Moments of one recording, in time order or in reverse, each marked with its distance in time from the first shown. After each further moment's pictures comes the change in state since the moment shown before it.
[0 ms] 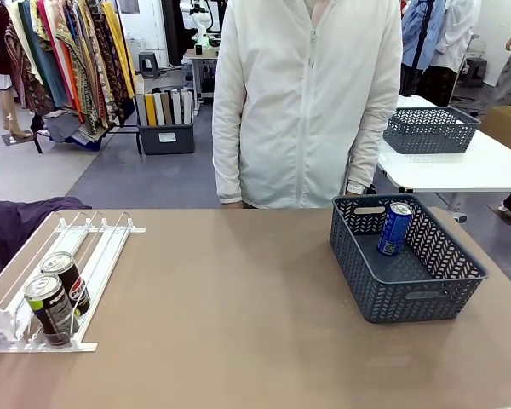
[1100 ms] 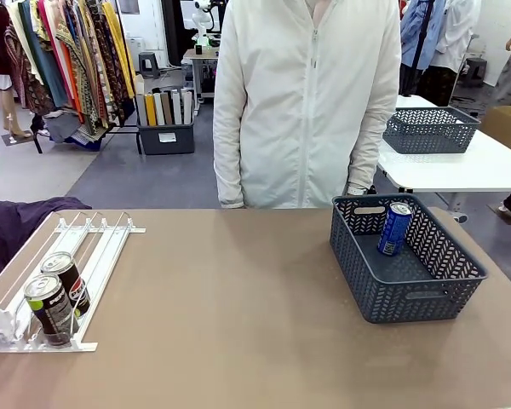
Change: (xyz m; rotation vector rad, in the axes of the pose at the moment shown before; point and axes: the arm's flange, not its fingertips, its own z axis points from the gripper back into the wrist) left arm 0.017 -0.039 0.007 -0.079 -0.045 0.023; right arm 0.000 0.000 0.000 0.000 0.000 0.000
